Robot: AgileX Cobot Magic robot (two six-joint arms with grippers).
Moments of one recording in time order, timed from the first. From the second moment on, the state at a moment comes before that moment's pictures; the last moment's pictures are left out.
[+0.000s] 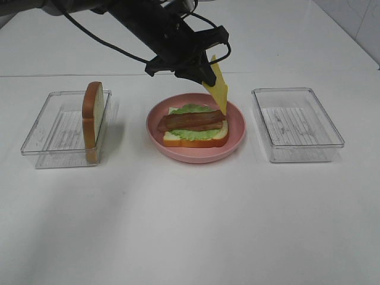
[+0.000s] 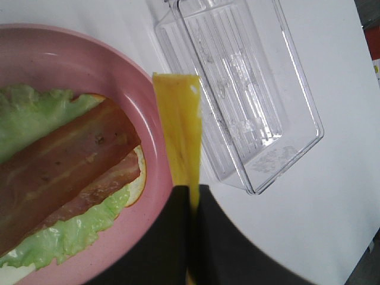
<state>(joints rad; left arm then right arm) -0.46 2.36 -2.09 -0.67 0.93 0.08 0.02 0.00 -0.50 0.09 1.05 -0.03</state>
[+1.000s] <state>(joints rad) -0.46 2.43 -2.09 -0.56 0.92 0.02 0.02 0.00 -0.50 0.09 1.05 -0.03</state>
